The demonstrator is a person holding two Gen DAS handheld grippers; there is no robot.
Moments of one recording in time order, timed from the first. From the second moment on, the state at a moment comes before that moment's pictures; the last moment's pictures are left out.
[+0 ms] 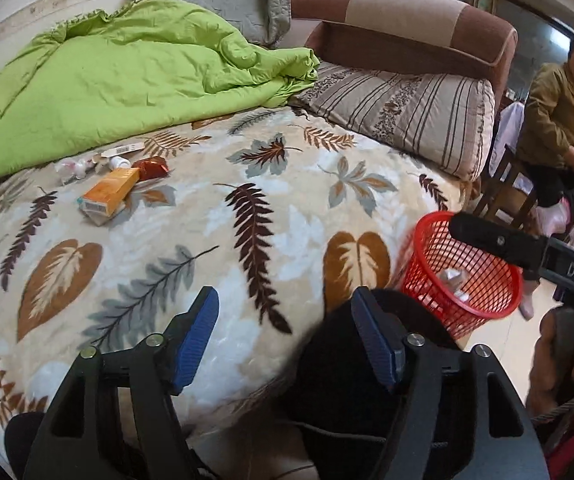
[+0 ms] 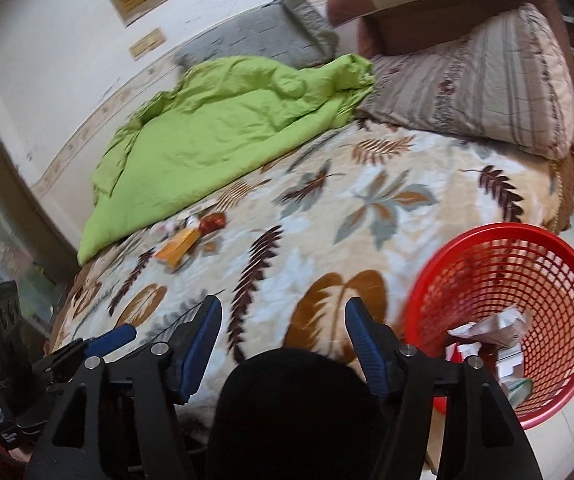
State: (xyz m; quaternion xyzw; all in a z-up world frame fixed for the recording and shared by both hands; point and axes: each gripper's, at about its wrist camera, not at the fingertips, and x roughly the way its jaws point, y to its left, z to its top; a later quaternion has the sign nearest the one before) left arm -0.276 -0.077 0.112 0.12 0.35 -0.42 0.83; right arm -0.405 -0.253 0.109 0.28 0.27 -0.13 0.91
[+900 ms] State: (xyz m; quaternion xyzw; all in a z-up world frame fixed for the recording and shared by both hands) left arm -0.254 -0.016 0.121 0.09 0.33 -0.33 0.88; right arm -0.378 -0.216 0.109 0.23 0.31 -0.09 0.92
